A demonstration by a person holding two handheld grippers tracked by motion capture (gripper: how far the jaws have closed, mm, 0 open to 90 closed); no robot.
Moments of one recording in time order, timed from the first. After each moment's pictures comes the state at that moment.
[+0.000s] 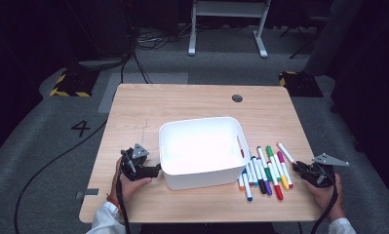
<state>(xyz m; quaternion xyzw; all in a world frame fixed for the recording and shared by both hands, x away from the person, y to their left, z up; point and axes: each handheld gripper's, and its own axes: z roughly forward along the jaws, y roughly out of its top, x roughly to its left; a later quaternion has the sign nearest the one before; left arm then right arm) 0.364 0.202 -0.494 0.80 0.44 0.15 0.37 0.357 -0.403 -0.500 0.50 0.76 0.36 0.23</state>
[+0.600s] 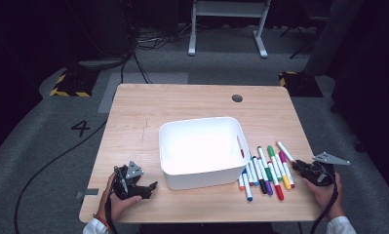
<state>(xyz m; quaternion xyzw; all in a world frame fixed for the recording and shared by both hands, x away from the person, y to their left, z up) 0.312 0.215 -0.503 0.83 0.42 0.15 0.33 0.360 -0.404 -0.499 0.50 0.75 0.37 0.22</state>
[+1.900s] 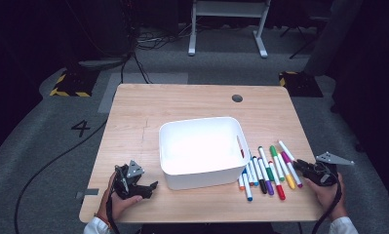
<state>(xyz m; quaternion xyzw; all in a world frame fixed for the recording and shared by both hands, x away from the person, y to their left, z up) 0.315 0.214 -0.503 0.83 0.41 0.15 0.33 0.359 -0.410 -0.495 0.49 0.75 0.39 0.21</state>
